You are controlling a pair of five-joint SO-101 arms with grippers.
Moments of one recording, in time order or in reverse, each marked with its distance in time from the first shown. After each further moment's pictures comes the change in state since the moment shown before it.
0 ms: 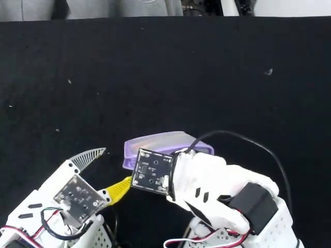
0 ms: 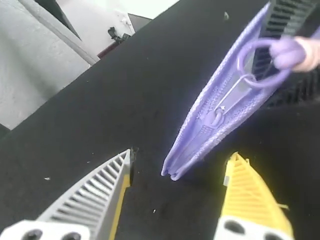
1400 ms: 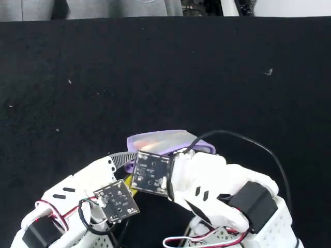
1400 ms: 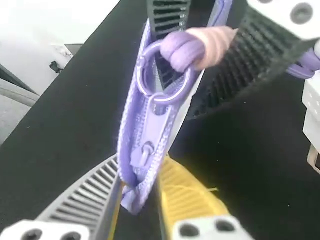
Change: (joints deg) left arm 13.5 0.0 14.9 -13.5 -4.6; right arm 0.3 0.0 -0.1 0.5 3.1
